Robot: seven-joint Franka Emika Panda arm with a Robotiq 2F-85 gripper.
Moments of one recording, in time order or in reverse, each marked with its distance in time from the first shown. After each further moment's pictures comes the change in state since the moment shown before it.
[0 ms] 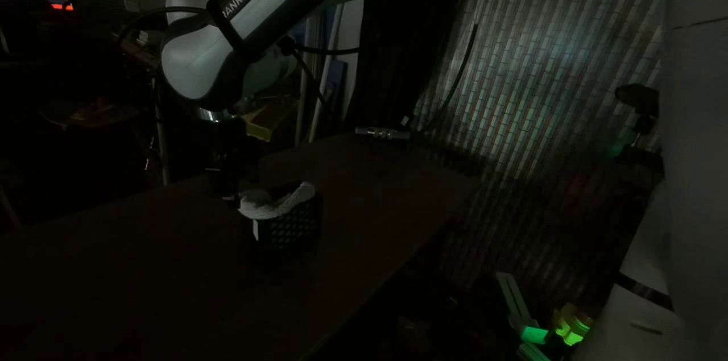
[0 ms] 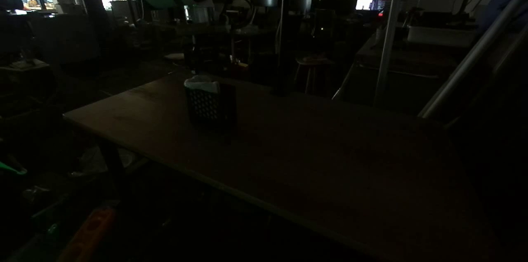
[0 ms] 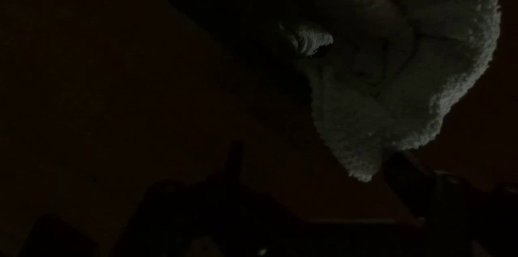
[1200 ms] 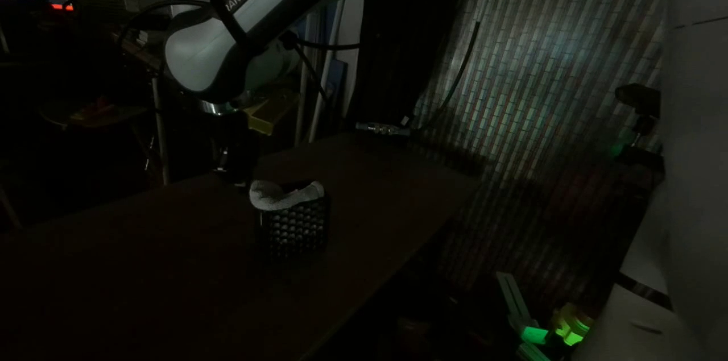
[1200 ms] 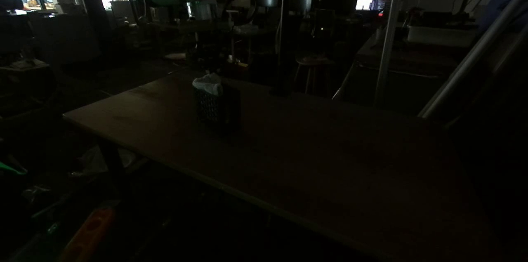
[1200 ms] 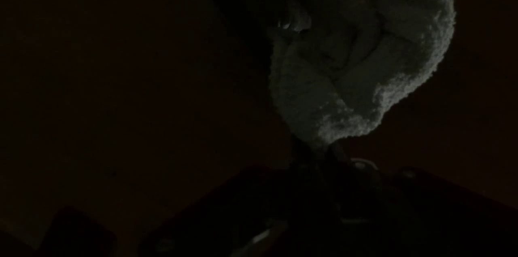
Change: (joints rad) arm -0.009 -0.008 -0.005 0.011 0.000 0.001 -0.002
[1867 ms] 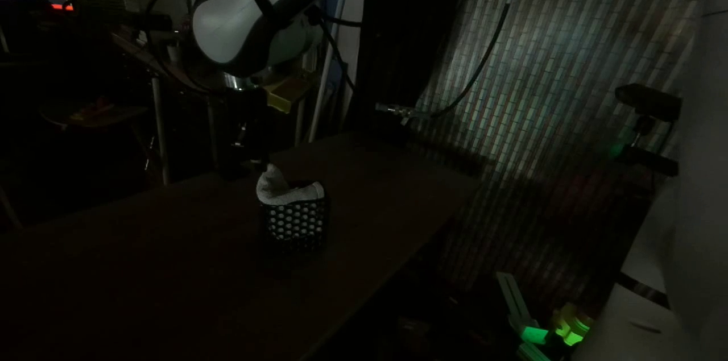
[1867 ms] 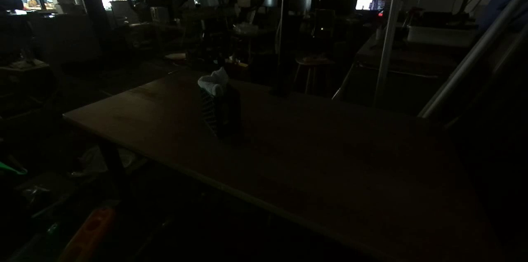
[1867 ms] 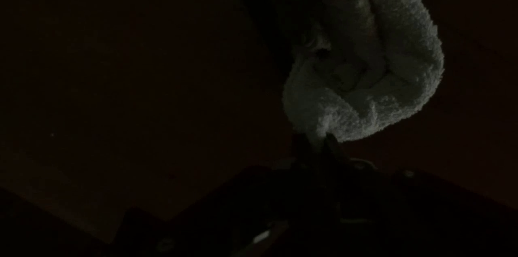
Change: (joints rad) arm -0.028 -0.099 -0.029 -0.052 0.000 0.009 0.021
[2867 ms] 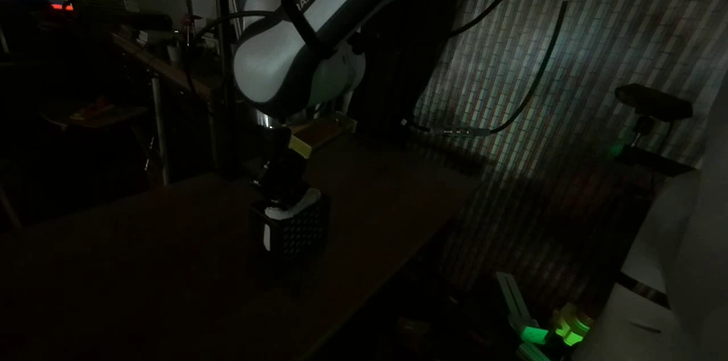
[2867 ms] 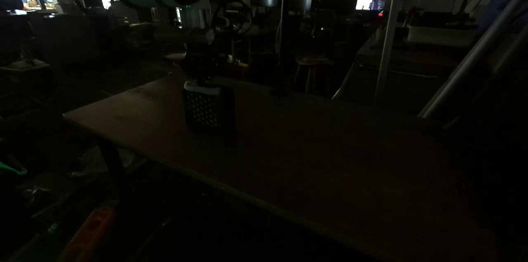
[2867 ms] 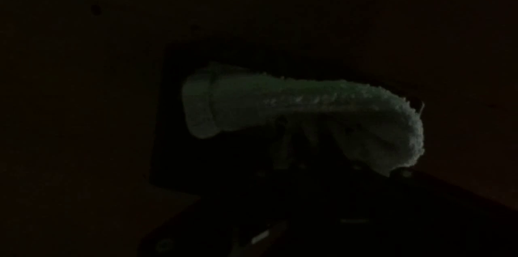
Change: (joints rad) arm -0.003 -0.137 -0.001 -0.324 0.147 0.172 0.158
